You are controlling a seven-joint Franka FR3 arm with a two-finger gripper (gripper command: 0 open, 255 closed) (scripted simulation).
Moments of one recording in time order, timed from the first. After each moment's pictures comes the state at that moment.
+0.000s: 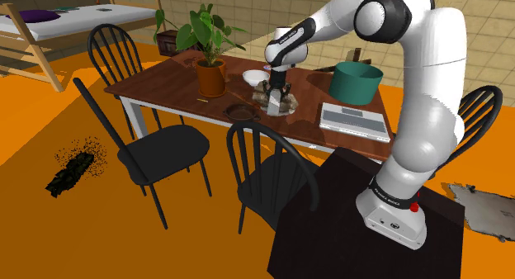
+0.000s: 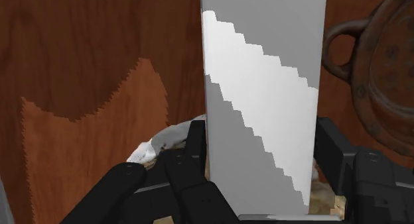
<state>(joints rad) -0.16 0.44 -0.12 -1.83 0.09 2.27 0.64</state>
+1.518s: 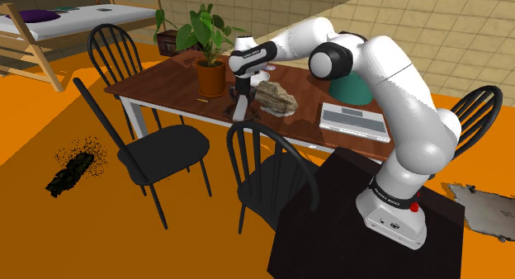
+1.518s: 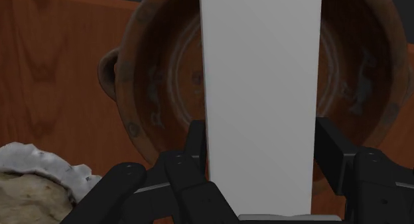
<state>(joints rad) -0.05 0.91 -0.07 -1.17 0.09 2.08 0.84</state>
